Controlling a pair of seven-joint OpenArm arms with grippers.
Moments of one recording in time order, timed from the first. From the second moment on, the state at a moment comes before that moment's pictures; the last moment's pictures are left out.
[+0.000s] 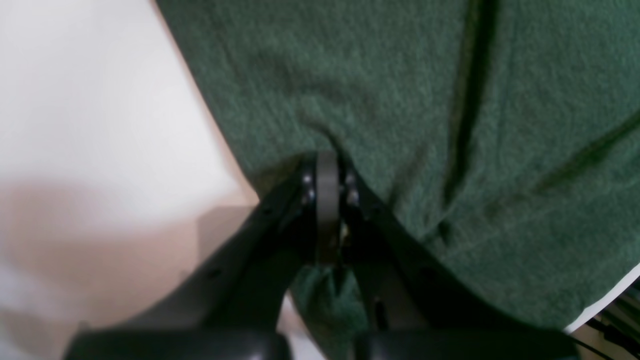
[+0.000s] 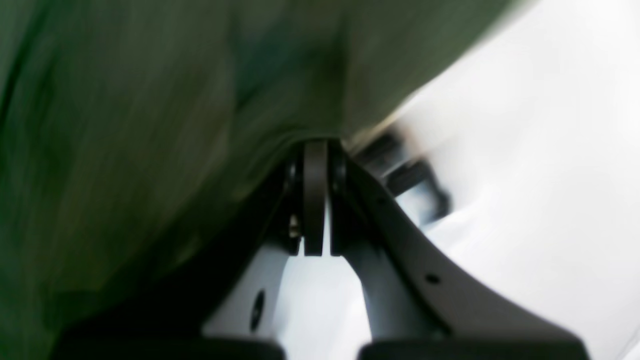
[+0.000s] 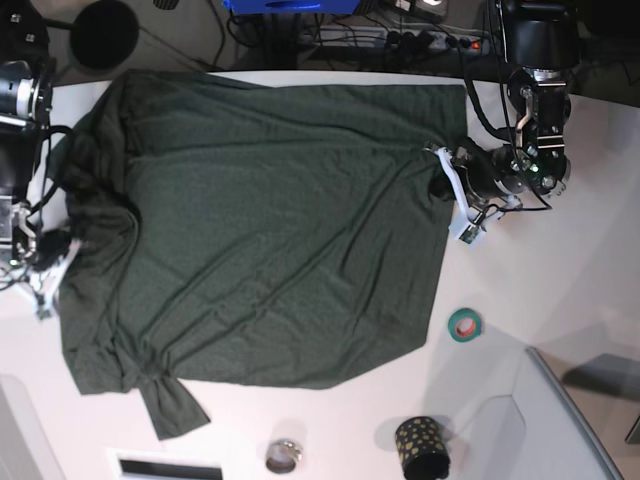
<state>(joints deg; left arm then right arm) 2.7 -15.5 -7.8 71.8 -7.8 -40.7 42.0 21.7 19.6 12.3 40.3 -14.0 21.4 -30.3</state>
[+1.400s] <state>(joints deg) 3.8 -15.5 -7.8 71.9 -8.3 -40.7 41.0 -7.6 6.1 20.3 93.0 0.2 40.3 -45.9</state>
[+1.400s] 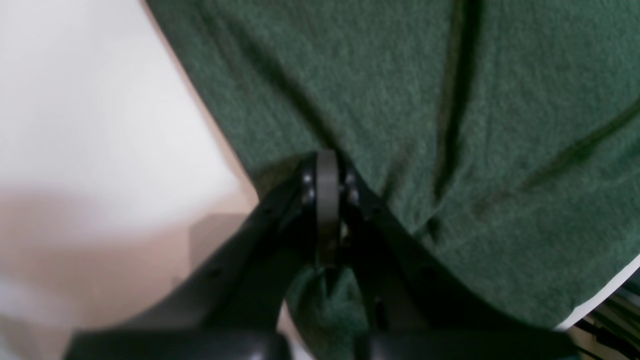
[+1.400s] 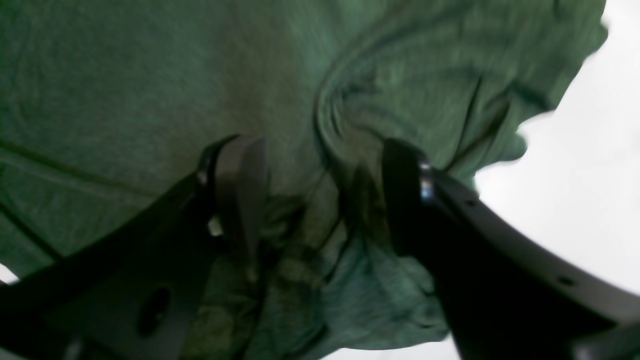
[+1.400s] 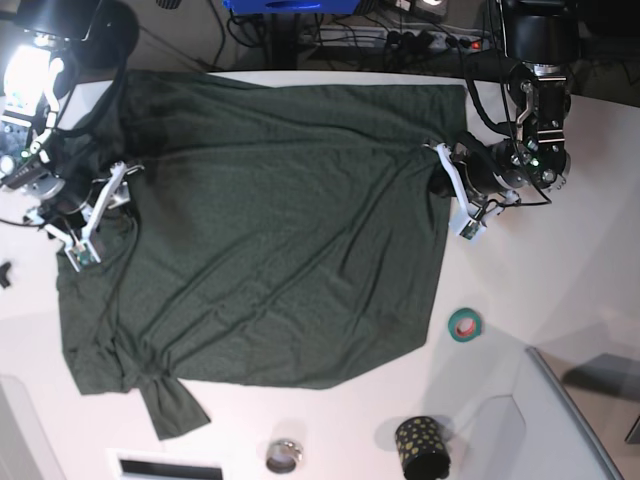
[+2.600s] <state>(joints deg) 4.5 -16.6 -7.8 72.0 -8.9 -40.8 40.8 0.1 7.7 38.2 78.5 -4.8 34.4 -45.1</state>
